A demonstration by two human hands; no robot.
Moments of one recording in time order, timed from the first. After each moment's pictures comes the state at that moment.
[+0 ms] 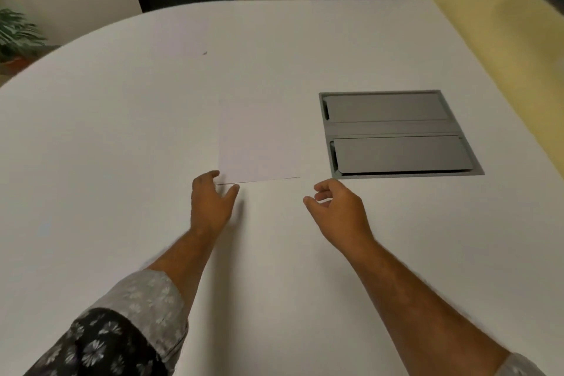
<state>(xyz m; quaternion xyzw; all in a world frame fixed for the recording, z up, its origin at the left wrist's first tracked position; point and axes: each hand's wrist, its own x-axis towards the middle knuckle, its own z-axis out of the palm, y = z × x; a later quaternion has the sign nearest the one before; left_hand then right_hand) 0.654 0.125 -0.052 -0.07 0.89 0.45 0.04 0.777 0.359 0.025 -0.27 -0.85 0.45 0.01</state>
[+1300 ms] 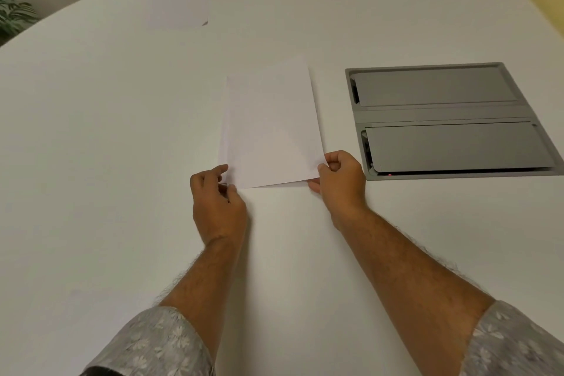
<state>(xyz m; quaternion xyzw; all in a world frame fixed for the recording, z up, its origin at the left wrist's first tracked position) 0.636 0.145 -0.107 -0.08 0.88 0.45 -0.13 0.655 0.352 -0.074 -0.37 -0.68 0.62 0.09</state>
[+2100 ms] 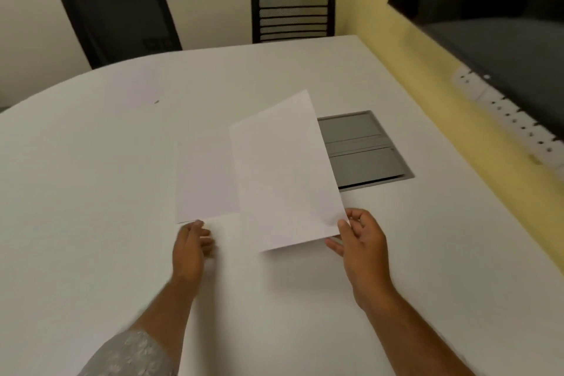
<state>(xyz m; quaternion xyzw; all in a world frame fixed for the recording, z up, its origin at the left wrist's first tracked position) 0.691 0.161 -0.044 -0.15 0.71 0.67 0.13 0.868 0.416 0.045 -0.35 -0.62 0.67 0.23</state>
